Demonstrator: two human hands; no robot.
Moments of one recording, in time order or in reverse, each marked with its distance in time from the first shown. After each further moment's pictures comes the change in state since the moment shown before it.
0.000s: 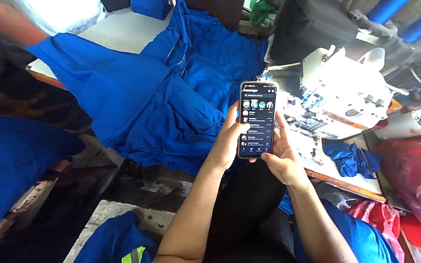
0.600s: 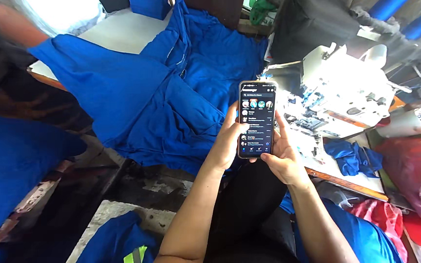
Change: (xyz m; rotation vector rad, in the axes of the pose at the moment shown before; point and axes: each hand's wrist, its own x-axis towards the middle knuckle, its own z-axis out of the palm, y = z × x) left_hand 0.000 -0.001 -0.001 -0.001 -0.003 0.004; right_hand 0.001 0.002 -0.003 -0.030 -0.011 -0.005
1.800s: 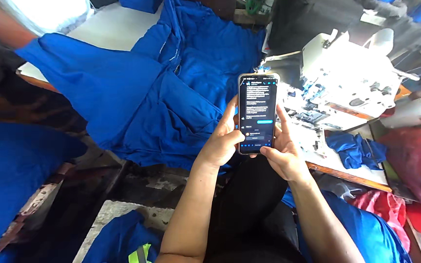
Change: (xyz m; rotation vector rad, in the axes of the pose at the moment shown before) left_hand 0.002 -0.002 -0.013 -0.091 -0.208 -0.005; right_hand -0.003 -0.003 0.005 0.028 0.091 0.017
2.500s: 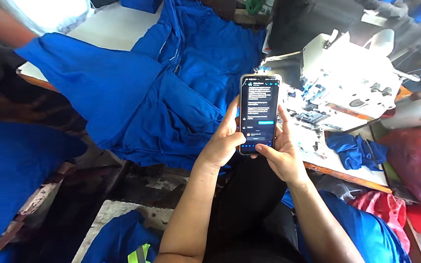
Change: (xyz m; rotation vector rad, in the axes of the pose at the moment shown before) left_hand 0.001 -0.001 0.002 0.031 -0.011 -0.021; right_hand 0.001 -0.003 0.007 -0.137 0.113 0.006
